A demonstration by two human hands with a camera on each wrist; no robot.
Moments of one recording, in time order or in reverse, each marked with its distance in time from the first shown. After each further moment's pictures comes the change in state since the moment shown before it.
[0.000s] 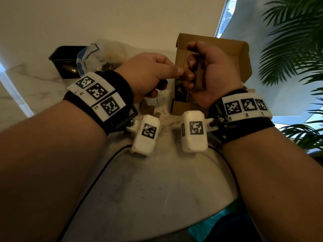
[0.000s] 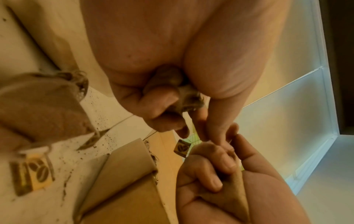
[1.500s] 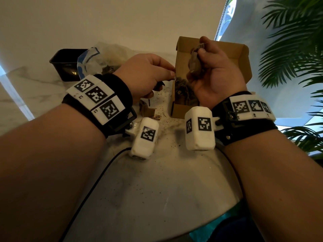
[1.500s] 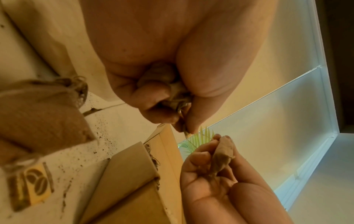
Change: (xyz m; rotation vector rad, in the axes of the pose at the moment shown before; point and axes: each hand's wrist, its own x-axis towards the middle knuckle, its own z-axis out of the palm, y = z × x) left_hand 0.000 0.002 -0.003 0.093 0.094 0.001; right_hand 0.016 0.003 -0.012 0.198 0.081 -0.110
